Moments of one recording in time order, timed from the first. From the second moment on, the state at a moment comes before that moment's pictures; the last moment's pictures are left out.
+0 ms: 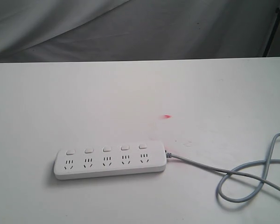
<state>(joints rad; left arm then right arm) 0.52 1.47 -0.71 -1.58 0.54 2.09 -0.12 0.01 0.00 -0.01 0.33 0.03</state>
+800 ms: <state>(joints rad) 0.78 1.52 -0.77 -1.18 1.15 2.09 -0.12 0.01 0.00 -0.01 0.33 0.03</state>
